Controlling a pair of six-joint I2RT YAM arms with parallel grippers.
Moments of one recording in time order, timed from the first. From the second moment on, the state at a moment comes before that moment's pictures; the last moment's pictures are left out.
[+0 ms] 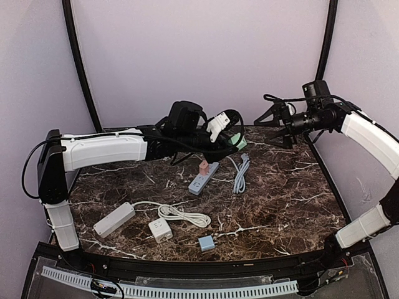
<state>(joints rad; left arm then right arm) -0.94 1.87 1.57 -0.09 0.18 0.23 0.31 1.37 1.35 -0.70 -0.83 0.63</state>
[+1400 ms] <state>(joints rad) -0.94 1.91 1.64 -0.19 0.27 0.26 0.49 1.64 1.55 -0.90 -0.75 0.61</state>
